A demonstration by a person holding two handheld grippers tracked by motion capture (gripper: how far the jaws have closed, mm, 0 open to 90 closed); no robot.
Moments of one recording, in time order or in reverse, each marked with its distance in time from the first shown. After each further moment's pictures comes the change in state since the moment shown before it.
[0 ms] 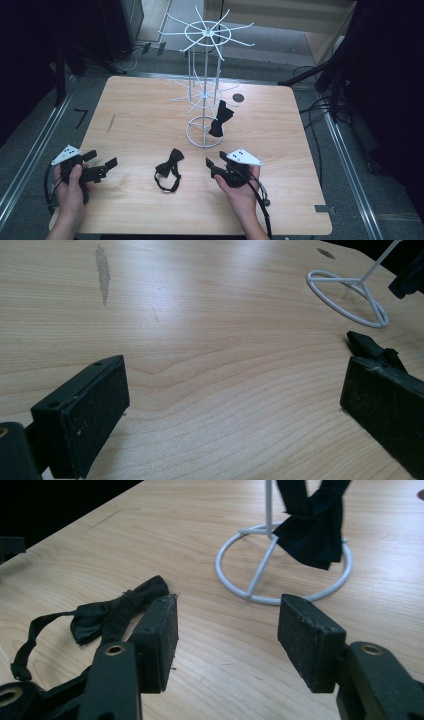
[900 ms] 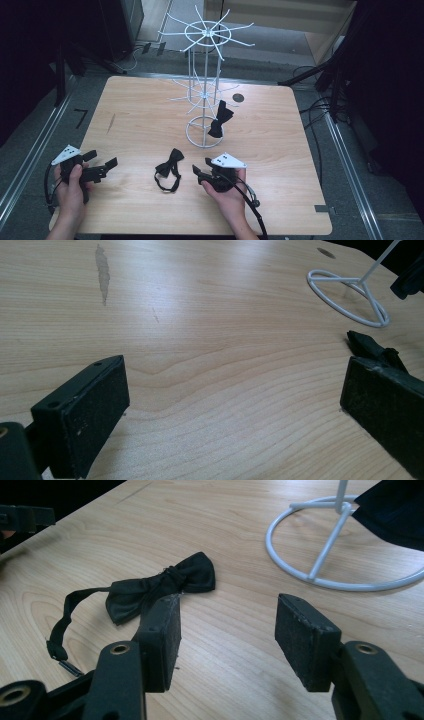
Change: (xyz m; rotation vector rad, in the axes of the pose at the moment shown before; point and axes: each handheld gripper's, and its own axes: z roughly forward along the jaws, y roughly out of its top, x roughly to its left) left arm 0.000 0.000 0.000 0.001 0.002 0.002; right arm 0.028 -0.012 0.020 0.063 0.073 -0.024
